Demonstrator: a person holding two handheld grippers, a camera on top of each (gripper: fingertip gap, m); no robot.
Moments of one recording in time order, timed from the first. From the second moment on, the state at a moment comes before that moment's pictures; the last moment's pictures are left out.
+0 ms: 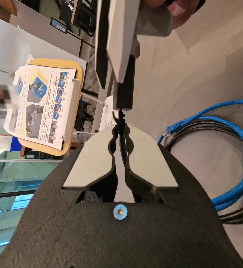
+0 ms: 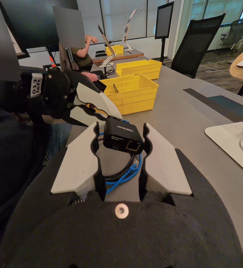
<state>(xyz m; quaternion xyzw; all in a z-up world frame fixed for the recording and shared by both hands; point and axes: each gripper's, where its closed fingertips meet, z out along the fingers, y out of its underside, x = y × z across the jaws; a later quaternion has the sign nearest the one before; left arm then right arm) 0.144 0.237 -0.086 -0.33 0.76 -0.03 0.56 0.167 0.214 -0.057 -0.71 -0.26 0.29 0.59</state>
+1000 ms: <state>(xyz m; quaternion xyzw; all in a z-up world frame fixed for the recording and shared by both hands) 0.158 0.224 -0.068 -0.35 0.79 -0.11 0.48 0.163 0.219 -0.060 -0.75 -0.42 -0.13 0.50</state>
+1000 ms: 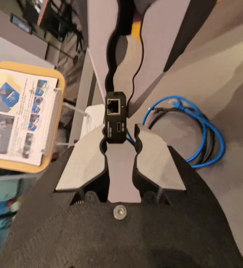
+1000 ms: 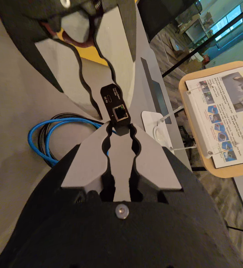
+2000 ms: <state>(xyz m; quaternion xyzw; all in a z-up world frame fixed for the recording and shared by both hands) 0.105 0.136 -0.042 -0.10 0.87 -0.20 0.44 0.073 0.116 -0.088 -0.59 -0.65 0.43 0.20</state>
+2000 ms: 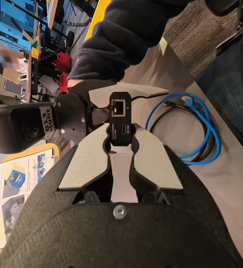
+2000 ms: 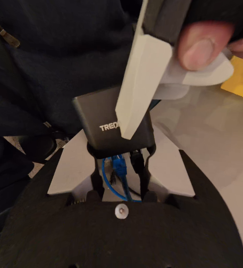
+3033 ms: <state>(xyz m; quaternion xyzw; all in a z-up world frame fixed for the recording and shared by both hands) 0.133 0.175 -0.054 -0.11 0.82 -0.09 0.55 0.105 0.170 -0.114 -0.76 -0.54 0.25 0.27</state>
